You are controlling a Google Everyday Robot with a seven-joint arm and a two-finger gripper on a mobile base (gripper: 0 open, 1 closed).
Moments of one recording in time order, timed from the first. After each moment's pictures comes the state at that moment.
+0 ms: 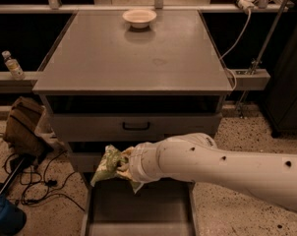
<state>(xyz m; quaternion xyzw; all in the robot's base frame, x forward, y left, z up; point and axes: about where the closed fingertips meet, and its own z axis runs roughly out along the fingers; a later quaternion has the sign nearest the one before) 0.462 0.065 0.674 -0.62 0.69 0.11 0.35</state>
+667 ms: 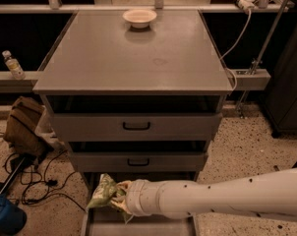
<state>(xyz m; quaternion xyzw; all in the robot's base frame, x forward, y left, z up) 0.427 0.094 0.551 -0.56 0.71 0.20 0.38</state>
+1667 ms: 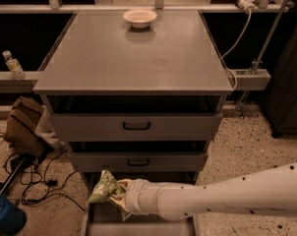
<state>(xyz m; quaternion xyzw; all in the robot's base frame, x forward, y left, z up) 0.439 0.099 0.538 -0.54 0.72 0.20 0.40</state>
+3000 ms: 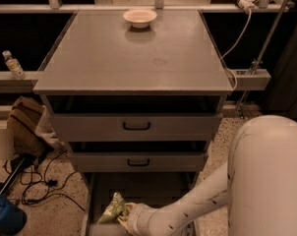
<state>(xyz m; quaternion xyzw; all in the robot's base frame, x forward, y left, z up) 0.416 0.087 0.397 -0.51 0.77 0.15 0.35</state>
